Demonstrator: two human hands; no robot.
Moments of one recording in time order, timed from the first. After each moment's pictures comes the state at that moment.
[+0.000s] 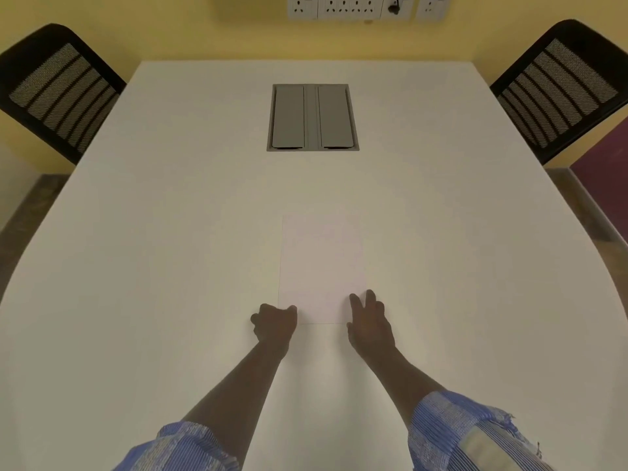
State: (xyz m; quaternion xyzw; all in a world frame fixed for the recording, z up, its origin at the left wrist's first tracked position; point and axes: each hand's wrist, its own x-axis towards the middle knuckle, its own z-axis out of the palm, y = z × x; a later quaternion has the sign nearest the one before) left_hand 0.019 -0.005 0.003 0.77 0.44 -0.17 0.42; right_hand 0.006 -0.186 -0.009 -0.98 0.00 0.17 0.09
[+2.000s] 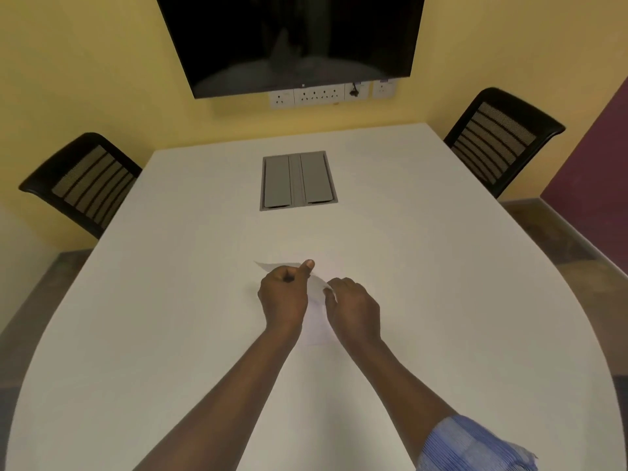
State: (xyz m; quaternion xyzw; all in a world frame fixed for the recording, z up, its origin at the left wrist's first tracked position) left_hand 0.015 -0.063 0.202 0.75 0.24 0.08 0.62; right_hand 0.009 -0.175 0.138 -0.95 -0.02 -0.21 0.24
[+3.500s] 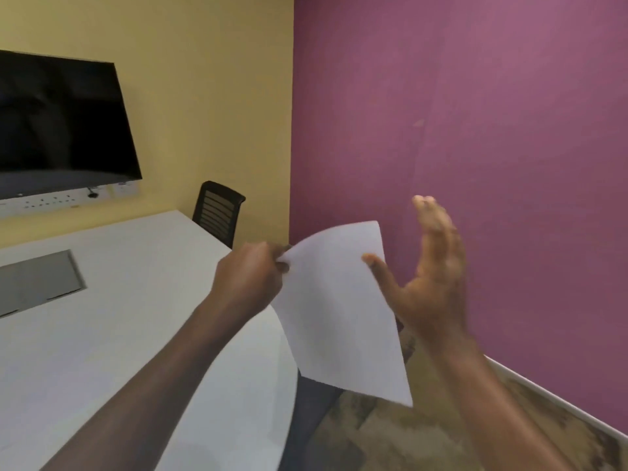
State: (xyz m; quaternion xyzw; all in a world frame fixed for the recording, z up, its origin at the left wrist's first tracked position) left_hand -0.340 -0.378 0.416 0.87 -0.39 0.15 0.25; right_hand -0.524 -0.542 0.407 -0.81 0.18 -0.55 0.09
